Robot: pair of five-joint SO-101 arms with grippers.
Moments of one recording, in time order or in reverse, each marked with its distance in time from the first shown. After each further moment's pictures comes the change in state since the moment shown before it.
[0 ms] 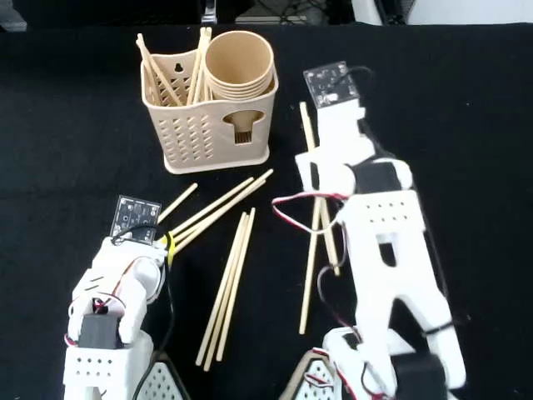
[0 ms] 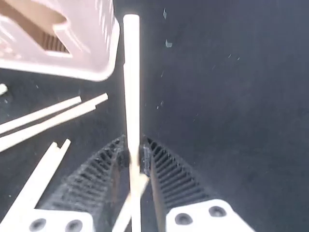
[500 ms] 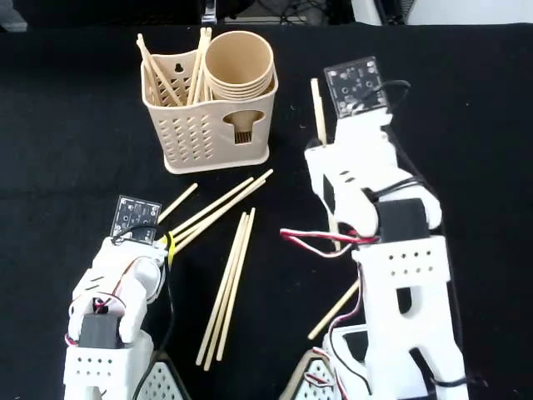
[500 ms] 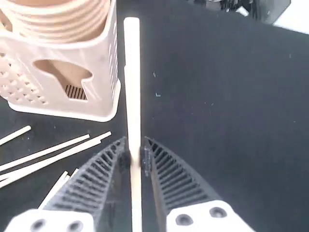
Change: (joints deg) left arm 0.0 0.0 0.0 0.0 0.0; right arm -0.1 -14.0 -2.1 1.5 -1.5
